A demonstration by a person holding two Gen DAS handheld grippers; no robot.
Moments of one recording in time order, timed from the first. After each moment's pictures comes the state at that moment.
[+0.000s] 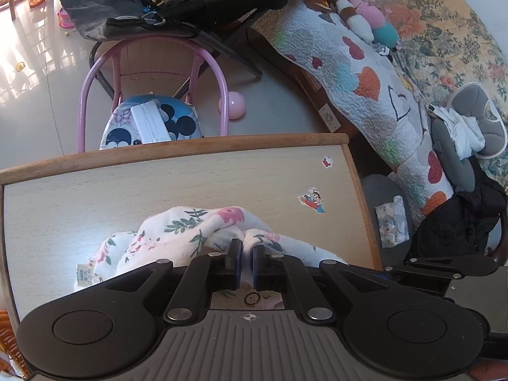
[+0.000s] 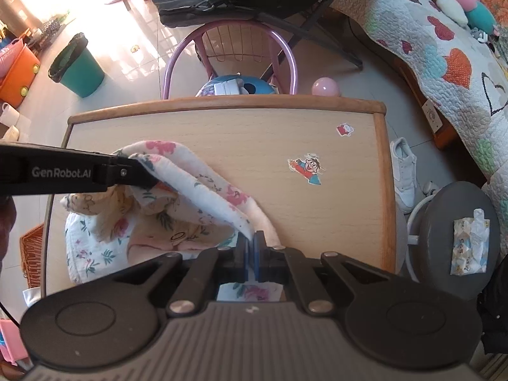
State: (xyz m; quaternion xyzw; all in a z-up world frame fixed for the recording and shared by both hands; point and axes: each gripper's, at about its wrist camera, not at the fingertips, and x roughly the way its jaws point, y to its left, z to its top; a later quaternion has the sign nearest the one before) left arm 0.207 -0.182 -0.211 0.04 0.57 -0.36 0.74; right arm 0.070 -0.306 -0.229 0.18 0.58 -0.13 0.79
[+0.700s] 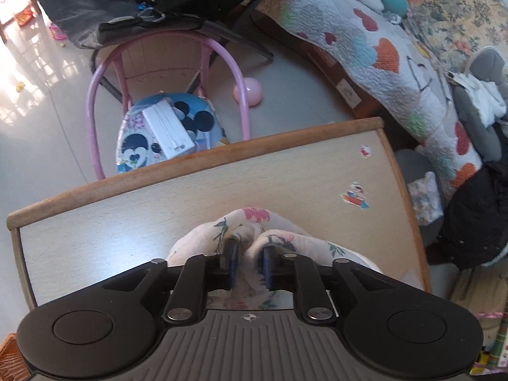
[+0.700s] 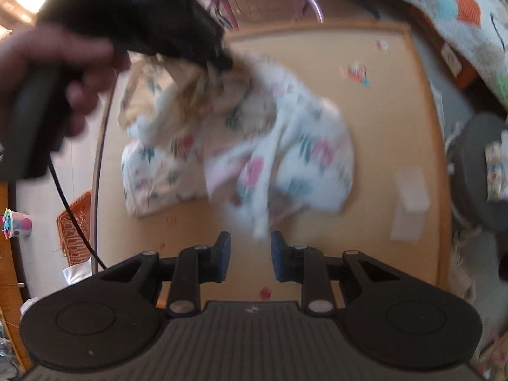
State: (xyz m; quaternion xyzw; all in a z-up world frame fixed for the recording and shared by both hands) left arm 0.259 -0.191 -0.226 0.11 0.59 -0.36 0.71; right arm 0.019 -0.229 -0.223 0.26 0.62 -0.10 0.74
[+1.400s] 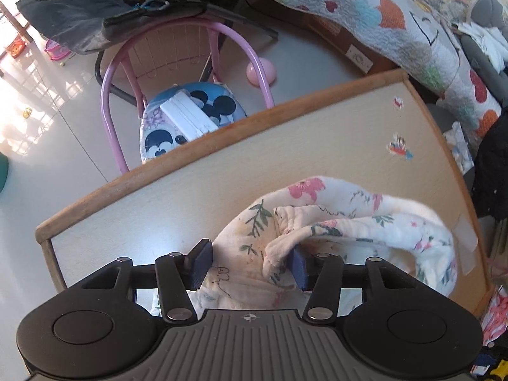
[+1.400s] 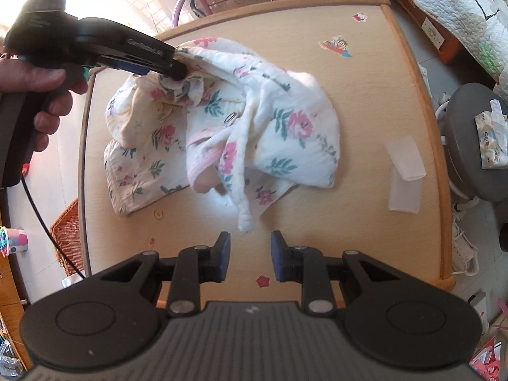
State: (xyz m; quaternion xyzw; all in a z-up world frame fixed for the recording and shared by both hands) left arm 0.264 -0.169 -0.256 0.22 0.57 -0.36 0.70; right arm 0.010 -0.227 -0.230 0.27 0.62 -0.13 0.72
